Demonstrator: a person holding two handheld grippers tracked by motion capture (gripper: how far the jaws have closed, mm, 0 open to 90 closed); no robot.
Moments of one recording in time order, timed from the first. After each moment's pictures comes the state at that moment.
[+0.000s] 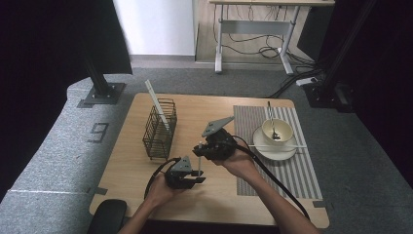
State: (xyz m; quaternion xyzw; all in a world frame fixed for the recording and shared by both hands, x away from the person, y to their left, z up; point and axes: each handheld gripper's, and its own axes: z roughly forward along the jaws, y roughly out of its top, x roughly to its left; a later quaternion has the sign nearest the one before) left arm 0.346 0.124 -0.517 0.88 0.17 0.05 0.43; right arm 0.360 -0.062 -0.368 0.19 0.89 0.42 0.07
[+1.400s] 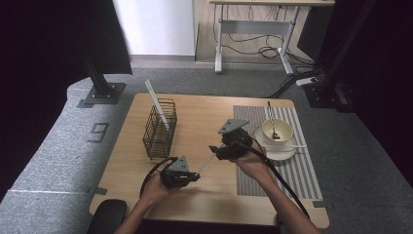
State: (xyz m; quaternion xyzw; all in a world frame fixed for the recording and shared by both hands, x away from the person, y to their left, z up) left arm 0.347 0.136 -0.509 0.90 0.15 0.06 0.40; right arm 0.368 -0.104 -0.382 0.27 0.86 0.37 0.21
